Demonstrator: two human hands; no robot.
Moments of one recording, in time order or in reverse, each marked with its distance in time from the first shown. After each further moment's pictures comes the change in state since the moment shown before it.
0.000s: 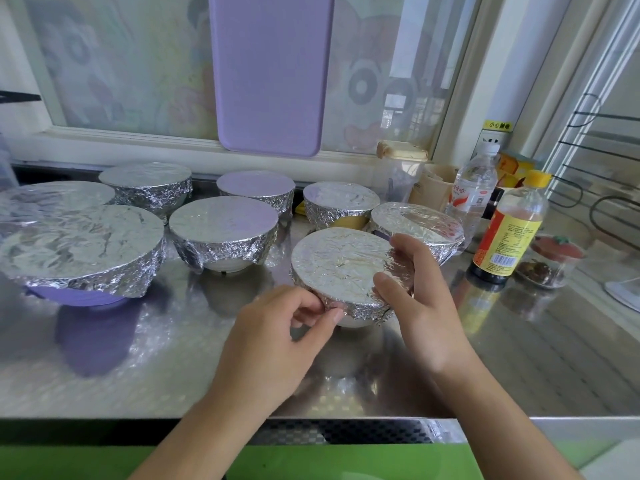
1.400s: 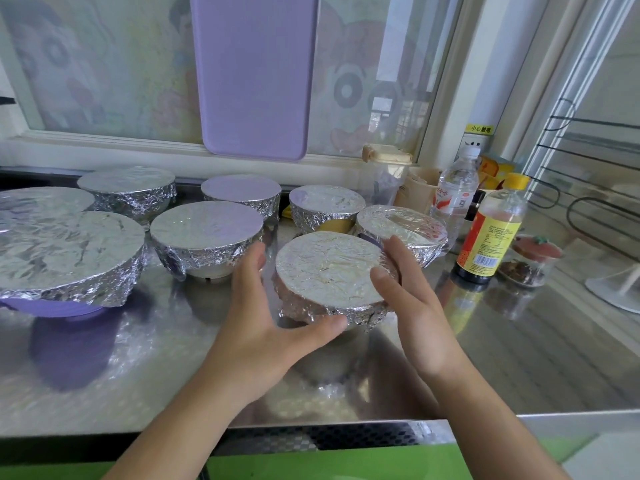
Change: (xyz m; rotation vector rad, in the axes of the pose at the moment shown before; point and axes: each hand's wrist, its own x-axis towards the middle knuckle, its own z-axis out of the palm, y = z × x) left_hand 0.015 0.005 -0.002 -0.317 -0.153 -0.323; right_hand -0.001 -0.009 -0.006 0.182 -0.053 0.122
